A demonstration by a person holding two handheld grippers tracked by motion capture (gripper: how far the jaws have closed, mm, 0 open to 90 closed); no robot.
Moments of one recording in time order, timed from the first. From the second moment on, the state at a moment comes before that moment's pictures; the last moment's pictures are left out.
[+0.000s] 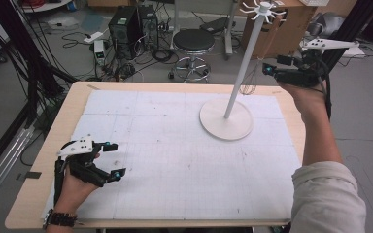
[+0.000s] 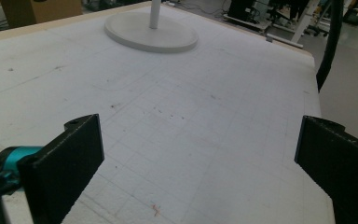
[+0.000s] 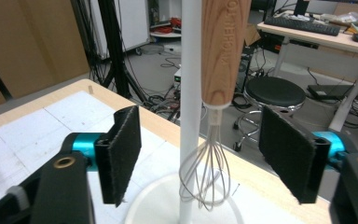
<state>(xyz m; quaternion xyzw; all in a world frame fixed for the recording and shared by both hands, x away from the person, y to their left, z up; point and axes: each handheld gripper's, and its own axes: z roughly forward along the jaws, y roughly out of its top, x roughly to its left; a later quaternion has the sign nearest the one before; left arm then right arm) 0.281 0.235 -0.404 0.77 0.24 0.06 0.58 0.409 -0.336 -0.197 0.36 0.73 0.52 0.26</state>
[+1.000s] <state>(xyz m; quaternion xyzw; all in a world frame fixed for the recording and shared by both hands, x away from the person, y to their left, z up) 0.280 0.235 -0.401 0.77 0.24 0.06 0.58 0.356 -0.319 -0.231 0.28 0.75 0.55 0.21</state>
